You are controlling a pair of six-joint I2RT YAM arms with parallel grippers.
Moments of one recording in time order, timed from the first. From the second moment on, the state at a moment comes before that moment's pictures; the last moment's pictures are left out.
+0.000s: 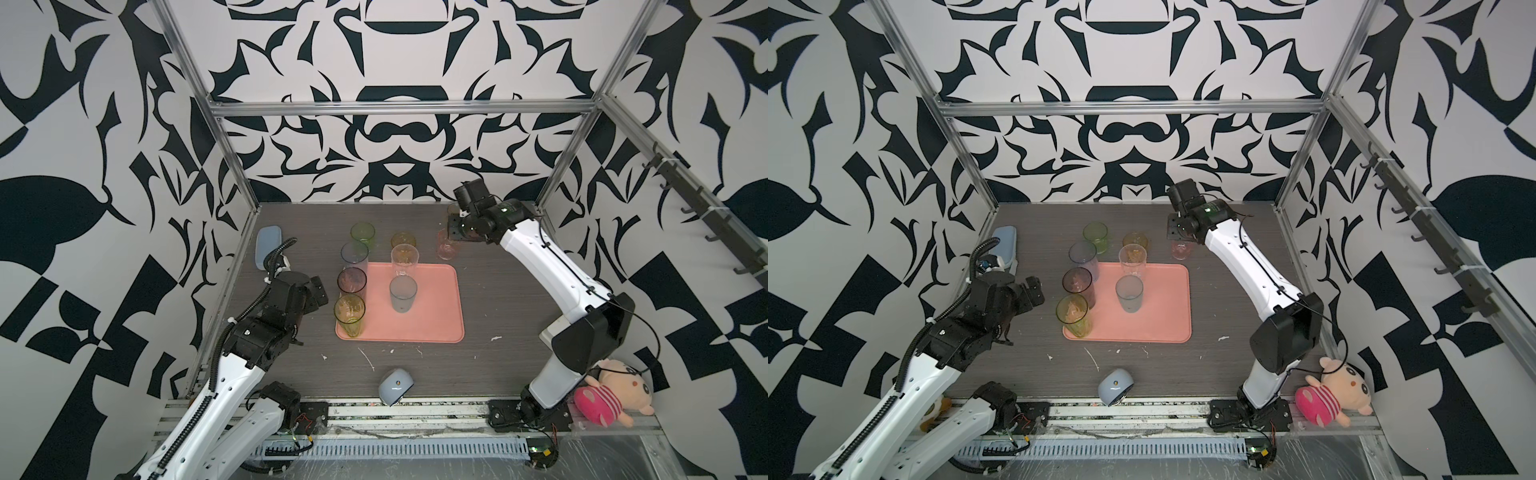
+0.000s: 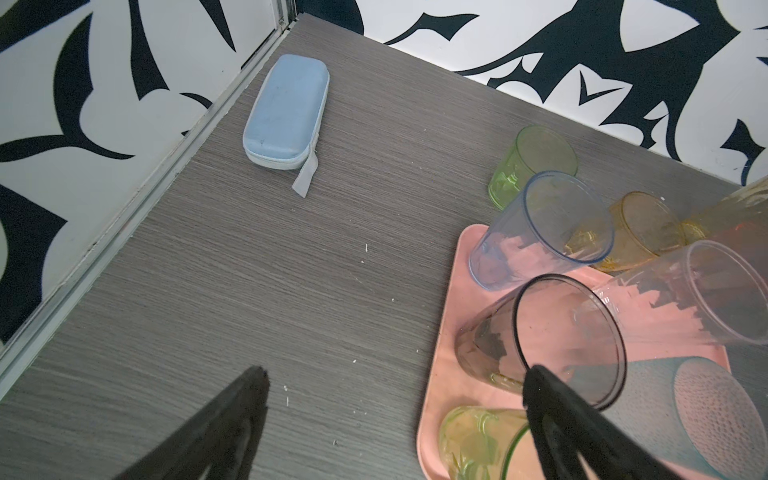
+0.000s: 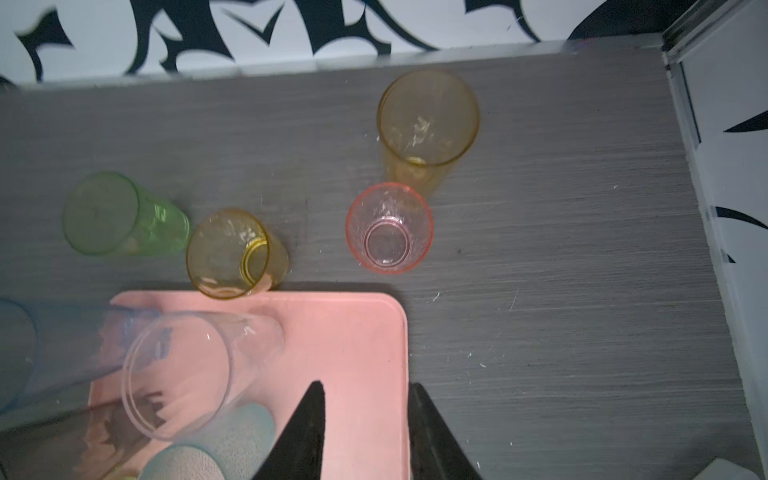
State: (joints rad) left arm -0.46 0.75 0.81 -0.75 -0.43 -0.58; right arm 0.44 1.68 1.77 -0.99 0.22 0.45
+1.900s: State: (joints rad) left arm -0.46 0.73 0.82 -0.77 -0.42 -0.61; right arm 0.10 2.25 2.21 -0.96 -0.06 0.42
